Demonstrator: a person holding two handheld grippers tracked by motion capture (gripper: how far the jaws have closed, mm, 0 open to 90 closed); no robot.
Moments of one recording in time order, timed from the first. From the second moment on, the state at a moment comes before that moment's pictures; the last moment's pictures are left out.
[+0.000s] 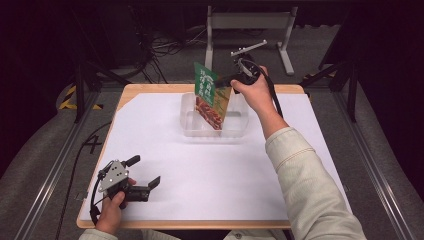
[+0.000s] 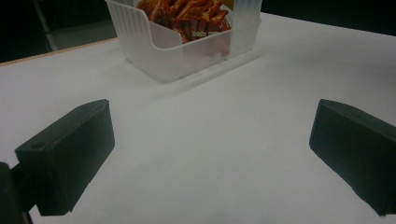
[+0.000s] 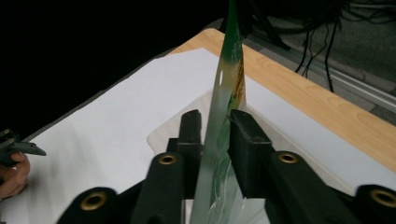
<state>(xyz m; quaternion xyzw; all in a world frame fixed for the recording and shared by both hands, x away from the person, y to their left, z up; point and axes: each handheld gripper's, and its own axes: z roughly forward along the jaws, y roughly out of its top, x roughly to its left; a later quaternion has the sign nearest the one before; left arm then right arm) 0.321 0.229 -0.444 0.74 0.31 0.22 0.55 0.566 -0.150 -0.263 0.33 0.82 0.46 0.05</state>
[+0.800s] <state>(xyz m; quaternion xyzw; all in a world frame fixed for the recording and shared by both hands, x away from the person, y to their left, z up) 0.324 0.225 -0.444 0.75 0.31 0.22 0.55 0.527 -0.178 -0.238 0.28 0.79 0.54 0.07</state>
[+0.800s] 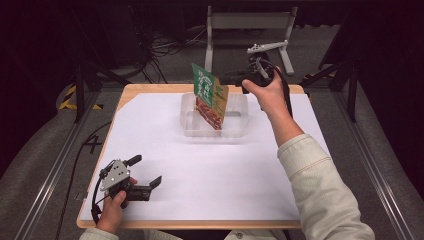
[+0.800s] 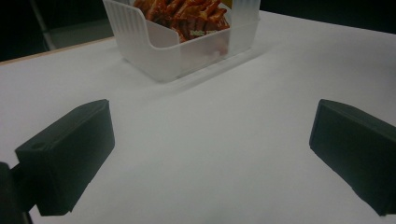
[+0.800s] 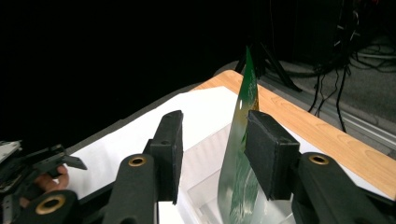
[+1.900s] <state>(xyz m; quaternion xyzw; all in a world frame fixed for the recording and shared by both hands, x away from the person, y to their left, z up) 0.334 0.221 -0.444 0.75 0.31 0.21 0.55 0.434 -0.266 -0.229 0.24 0.77 0.58 0.11</state>
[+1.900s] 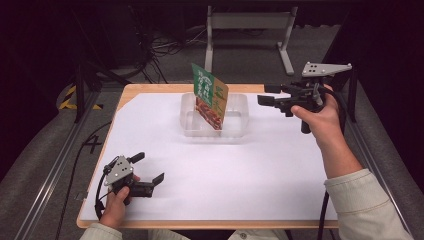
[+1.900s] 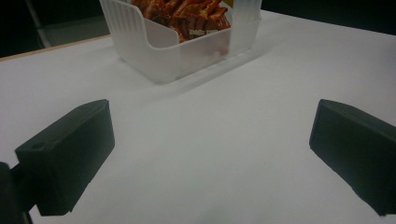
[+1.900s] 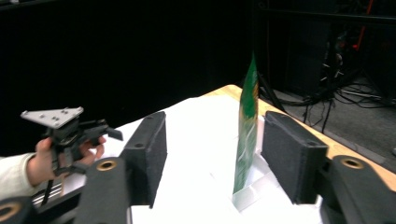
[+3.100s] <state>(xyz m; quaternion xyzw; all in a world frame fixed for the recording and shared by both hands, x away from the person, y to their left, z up) 0.332 0.228 -0.442 0.74 0.30 0.20 0.57 0.366 -0.301 -0.309 0.22 0.75 0.60 0.20</state>
